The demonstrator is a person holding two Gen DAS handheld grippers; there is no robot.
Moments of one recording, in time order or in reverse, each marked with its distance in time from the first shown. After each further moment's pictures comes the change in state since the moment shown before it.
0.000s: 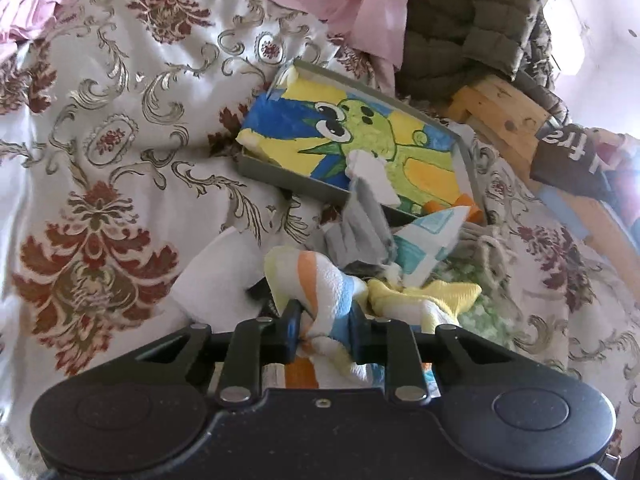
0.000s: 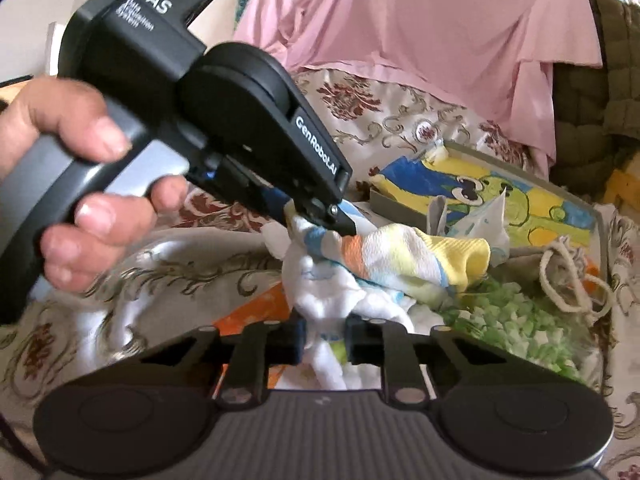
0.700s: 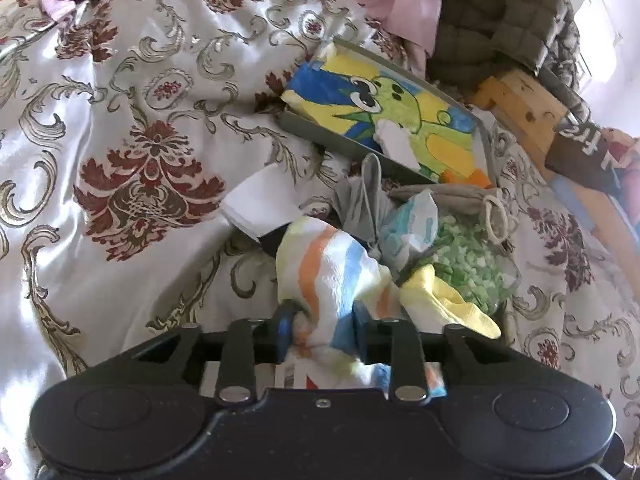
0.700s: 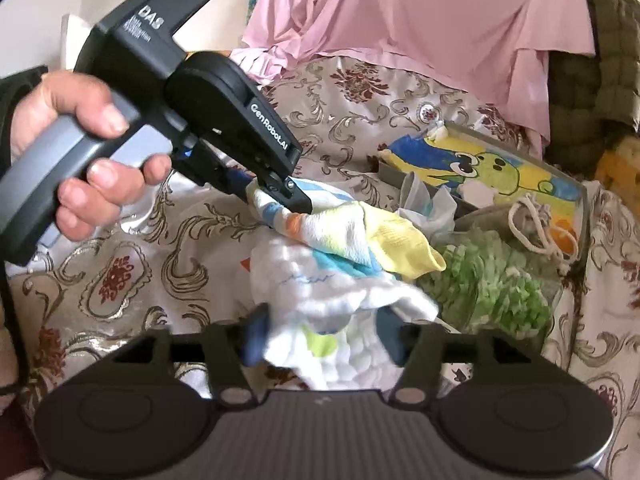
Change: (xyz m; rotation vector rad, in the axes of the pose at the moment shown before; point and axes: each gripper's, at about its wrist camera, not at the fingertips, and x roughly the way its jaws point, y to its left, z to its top) left arm -0.040 0.003 -0.038 -0.098 0.052 0.074; right arm -0.068 0.007 -0.027 0.025 0.060 0.035
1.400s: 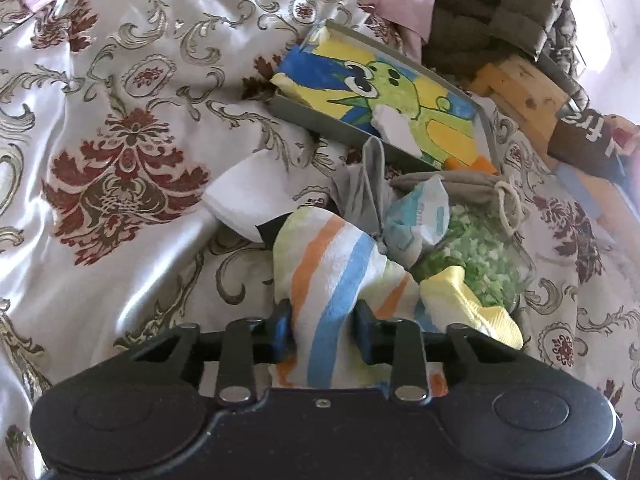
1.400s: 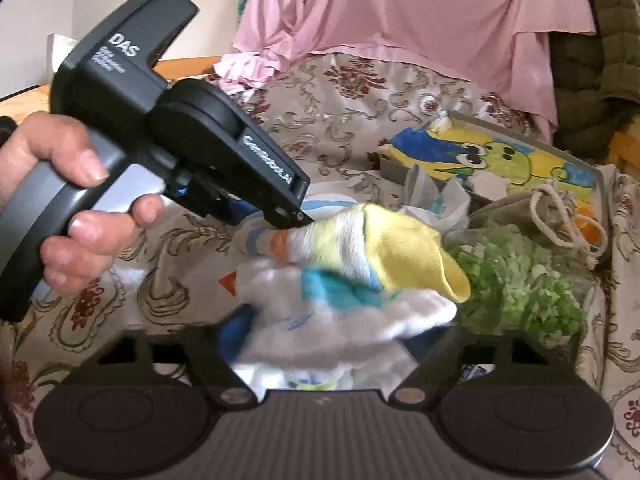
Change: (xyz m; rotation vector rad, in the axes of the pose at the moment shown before) left arm 0.033 0.003 -0.002 0.025 0.020 -0.018; right arm 0.032 -0.011 0.002 0.043 -0.008 0.048
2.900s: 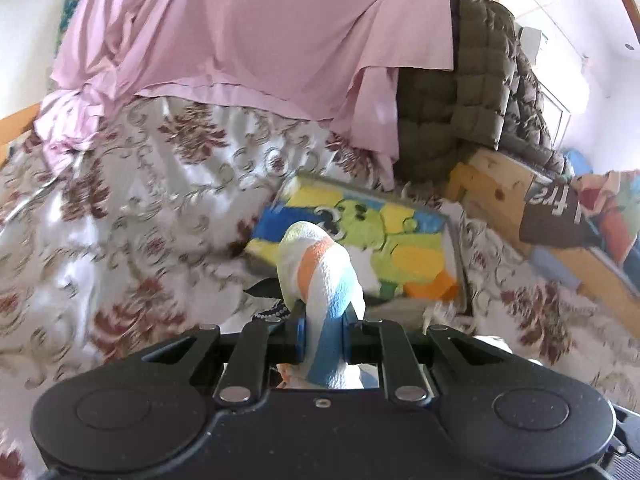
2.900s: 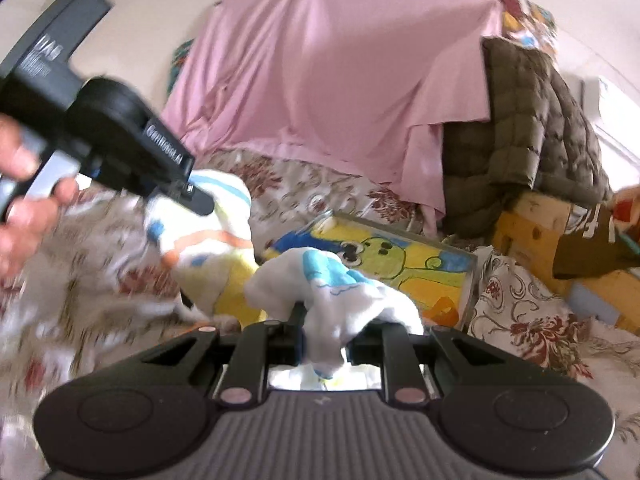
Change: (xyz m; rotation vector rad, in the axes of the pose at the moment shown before) left arm -0.090 -0.104 0.044 0.118 -0.340 0.103; right arm -0.087 -0.066 0.046 0.037 -0.259 -0.277
